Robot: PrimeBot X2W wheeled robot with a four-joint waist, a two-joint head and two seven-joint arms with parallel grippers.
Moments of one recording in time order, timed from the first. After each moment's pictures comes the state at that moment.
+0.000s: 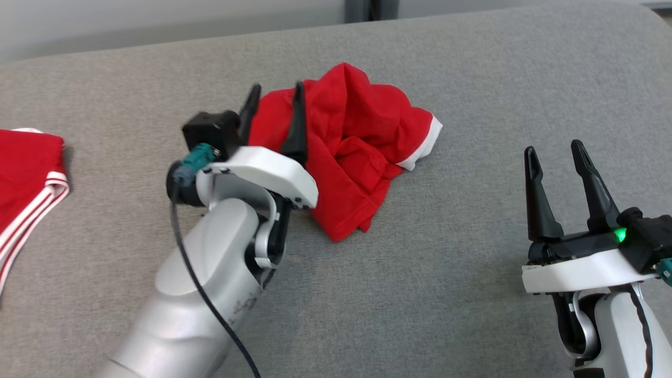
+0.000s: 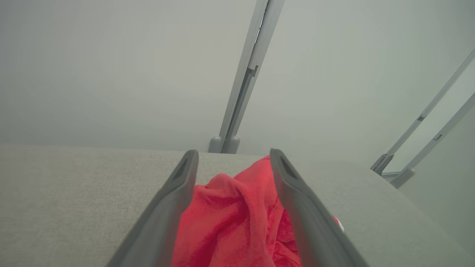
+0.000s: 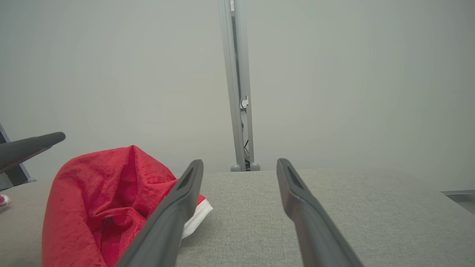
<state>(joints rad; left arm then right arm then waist) -0.74 0.05 -0.63 0.55 -0.78 0.28 -0.26 -0.27 -0.05 0.05 0.11 0.18 0.13 -0.26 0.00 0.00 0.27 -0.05</state>
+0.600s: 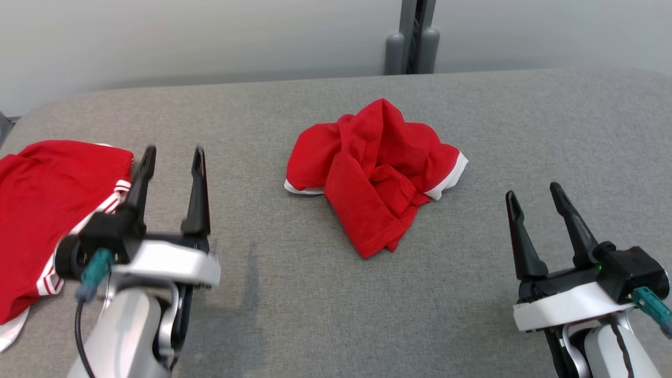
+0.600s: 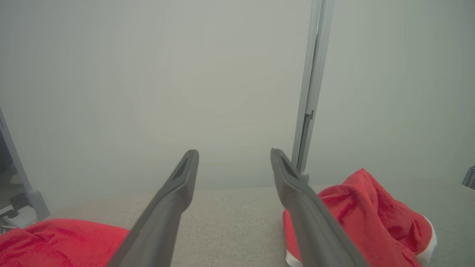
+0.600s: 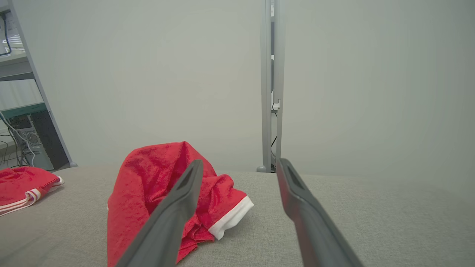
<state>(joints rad) -0.36 0.24 -0.31 0.22 -0.43 0.18 -0.26 -0.18 -0.08 0.10 0.14 0.17 0.13 -0.26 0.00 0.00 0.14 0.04</state>
